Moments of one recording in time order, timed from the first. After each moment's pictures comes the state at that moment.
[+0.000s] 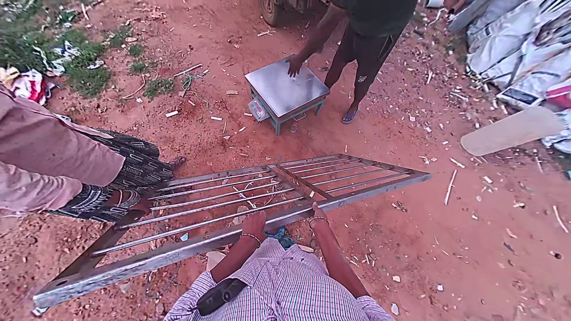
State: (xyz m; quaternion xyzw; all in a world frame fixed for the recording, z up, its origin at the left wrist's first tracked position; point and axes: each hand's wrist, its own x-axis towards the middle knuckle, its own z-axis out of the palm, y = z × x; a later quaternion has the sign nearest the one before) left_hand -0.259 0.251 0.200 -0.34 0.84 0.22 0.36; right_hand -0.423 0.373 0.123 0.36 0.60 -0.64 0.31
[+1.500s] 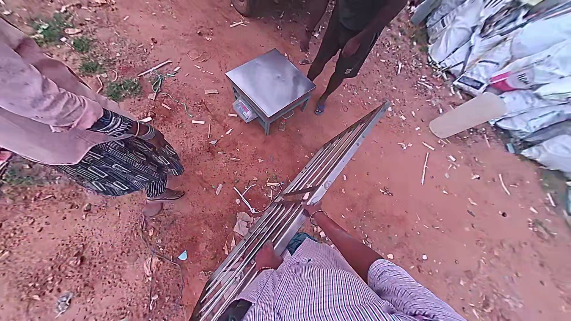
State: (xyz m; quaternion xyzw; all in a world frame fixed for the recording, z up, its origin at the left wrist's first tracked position) left_hand -0.203 0.240 0.126 -0.42 0.74 0.36 0.38; right_hand -0.423 0.300 0.112 0.16 0.84 -0.33 0.40
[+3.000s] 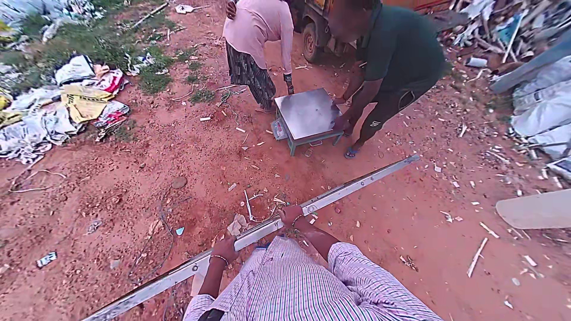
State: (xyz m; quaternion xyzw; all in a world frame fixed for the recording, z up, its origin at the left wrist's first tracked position) left_hand -0.202 0.273 0.108 -0.51 0.75 0.26 0.33; right_hand -0.498 0.307 0.102 -0.57 0.74 0.11 0.34
